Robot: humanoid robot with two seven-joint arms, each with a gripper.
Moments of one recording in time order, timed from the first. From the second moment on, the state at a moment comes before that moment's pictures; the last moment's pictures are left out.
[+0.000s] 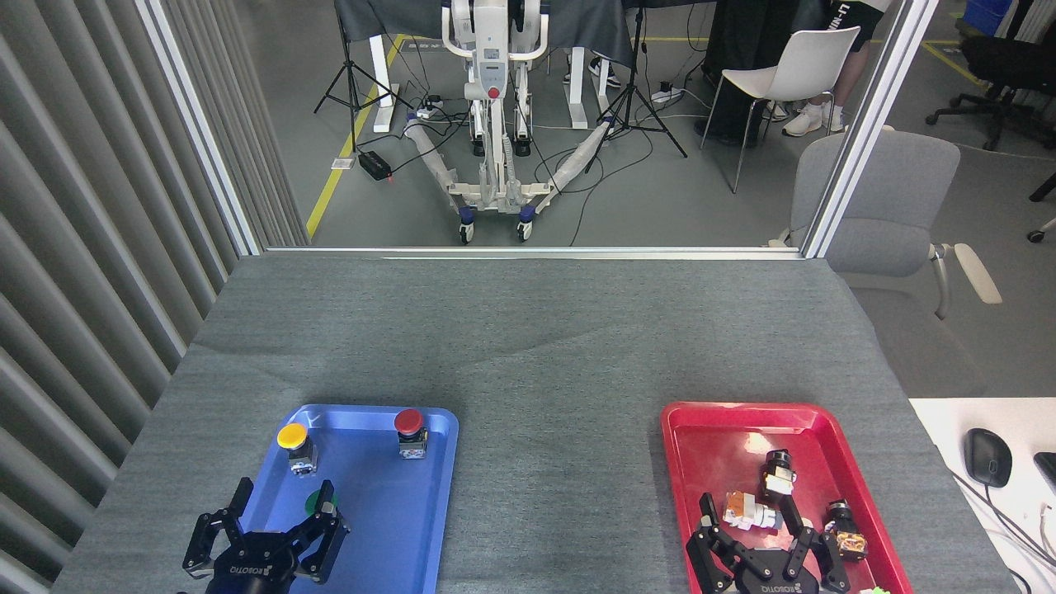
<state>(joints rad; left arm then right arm) 0.14 0.13 0.02 -1.60 -1.38 -0.06 0.17 0.24 0.04 -0.01 -1.72 1.41 -0.07 -0.06</state>
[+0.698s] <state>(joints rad) 0.14 0.13 0.02 -1.60 -1.38 -0.06 0.18 0.25 0.03 -0.01 -1.72 1.41 -0.07 -0.07</state>
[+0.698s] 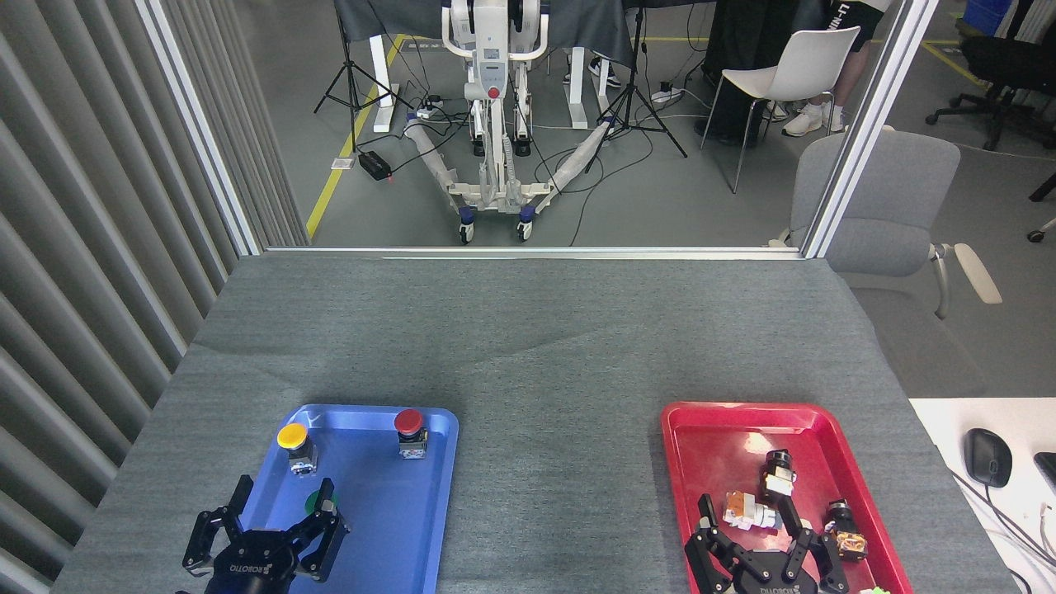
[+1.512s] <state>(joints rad) 0.14 0.13 0.02 -1.60 -1.38 -0.07 0.19 0.27 0.01 -0.02 -1.72 1.40 -0.07 -0.07</state>
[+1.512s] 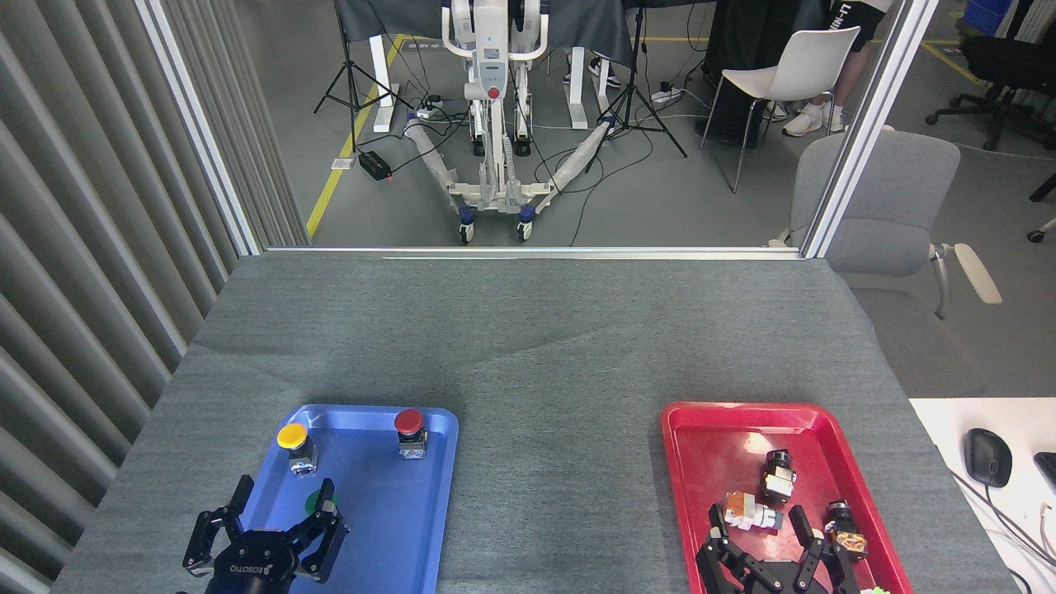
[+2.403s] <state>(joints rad) 0.14 0.13 0.02 -1.60 -1.38 -0.07 0.19 0.28 0.01 -0.02 -1.73 1.40 -0.07 -0.07</state>
